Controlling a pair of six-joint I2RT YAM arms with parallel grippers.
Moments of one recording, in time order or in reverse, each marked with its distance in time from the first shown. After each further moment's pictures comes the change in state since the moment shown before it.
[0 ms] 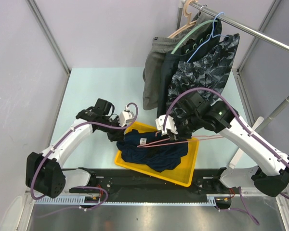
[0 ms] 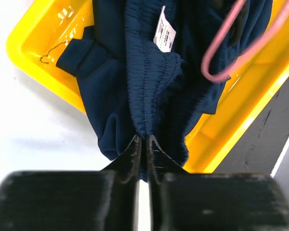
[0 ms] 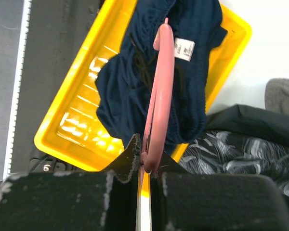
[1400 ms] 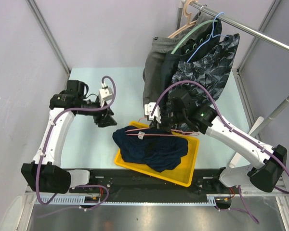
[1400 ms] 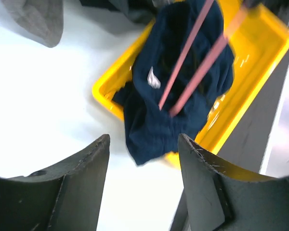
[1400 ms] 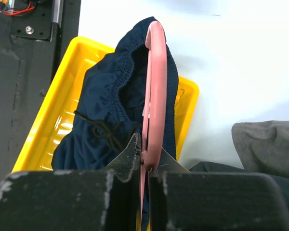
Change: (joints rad) left arm 0.287 0.031 0.391 -0.267 0.316 0.131; right arm 0.015 0.061 -0.198 0.613 -0.043 0.263
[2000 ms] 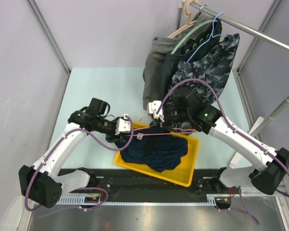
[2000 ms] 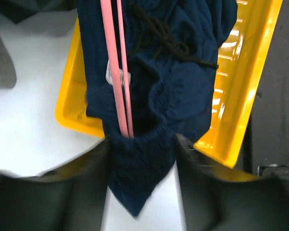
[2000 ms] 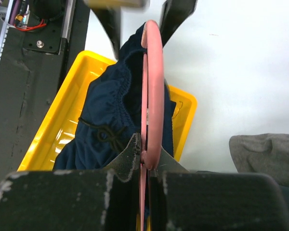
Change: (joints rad) left arm -0.269 -0.149 -0.330 0.137 -0.156 0.377; right arm -0.045 -0.026 -0.020 0.048 -0.101 -0.002
